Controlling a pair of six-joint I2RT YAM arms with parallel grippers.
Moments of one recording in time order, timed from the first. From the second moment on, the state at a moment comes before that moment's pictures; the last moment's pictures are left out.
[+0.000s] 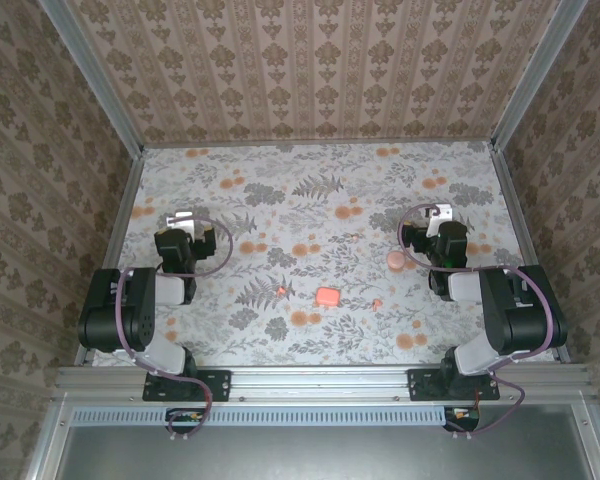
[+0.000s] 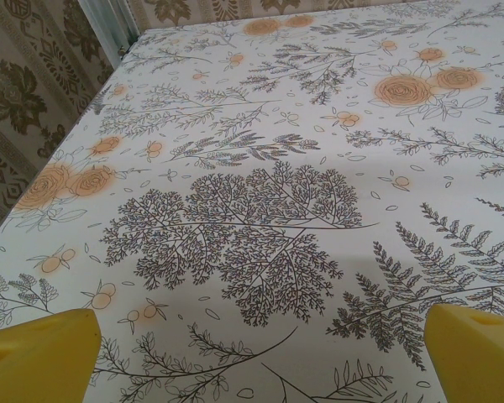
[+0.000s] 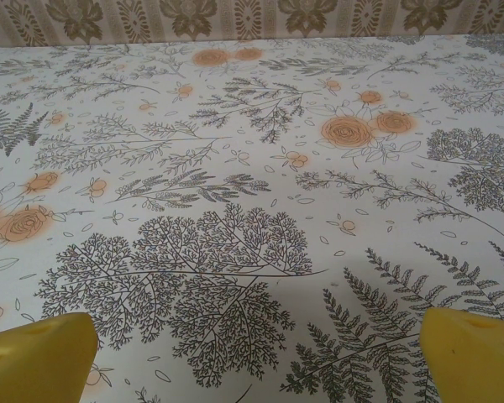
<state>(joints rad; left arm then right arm) -0.04 1.55 0.37 0.78 -0.16 0.07 0.00 1.53 0.40 0.75 0.02 0.03</state>
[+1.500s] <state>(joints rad) -0.18 1.37 0.52 0.45 -0.18 0.12 0.00 1.33 0.92 -0.29 -0.02 0.13</state>
